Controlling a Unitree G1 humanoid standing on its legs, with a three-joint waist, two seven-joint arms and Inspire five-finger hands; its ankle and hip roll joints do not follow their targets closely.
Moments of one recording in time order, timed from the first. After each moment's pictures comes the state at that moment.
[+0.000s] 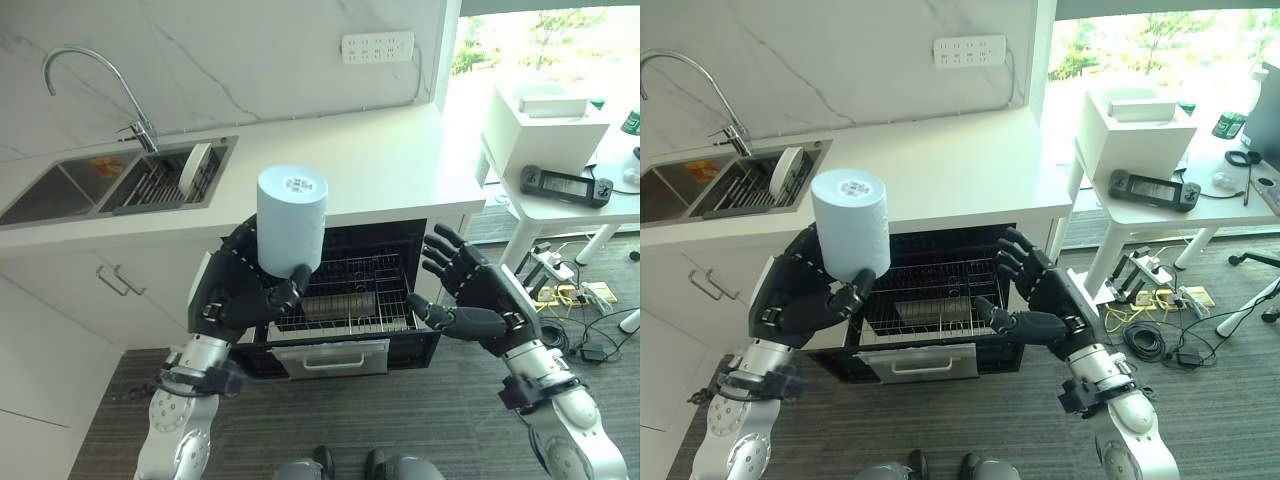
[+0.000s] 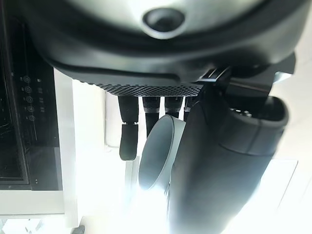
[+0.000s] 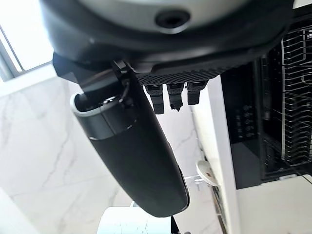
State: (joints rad) left arm 0.18 0.37 0.00 -0.24 -0.59 -0.27 -0.20; right arm 0.22 -0.47 0.02 -0.31 0.63 -0.09 0.25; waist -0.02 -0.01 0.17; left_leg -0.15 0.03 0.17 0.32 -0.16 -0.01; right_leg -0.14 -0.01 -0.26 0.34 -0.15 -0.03
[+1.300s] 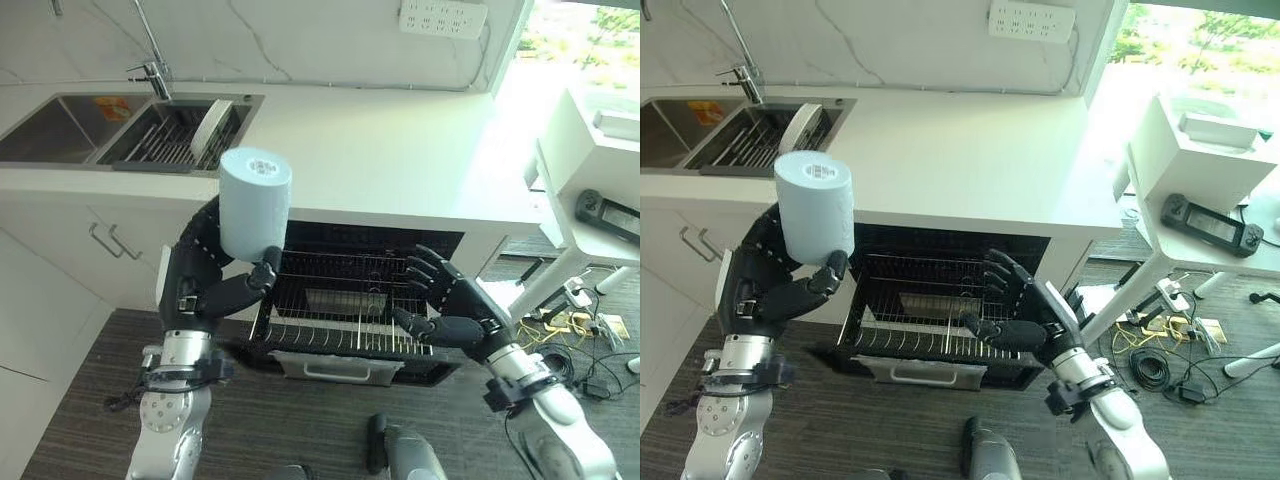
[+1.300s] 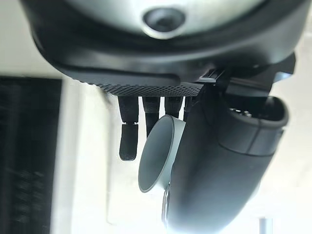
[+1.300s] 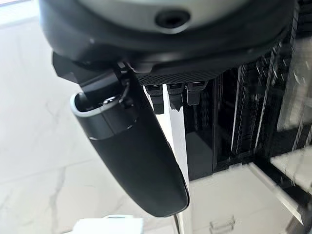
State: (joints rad) left arm 0.12 0.38 -0.01 -0.26 -0.42 -0.35 0.05; right arm 0.18 -0.50 0.01 -0.31 0.62 0.03 0.20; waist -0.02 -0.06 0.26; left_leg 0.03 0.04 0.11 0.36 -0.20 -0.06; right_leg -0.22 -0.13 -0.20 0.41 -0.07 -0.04
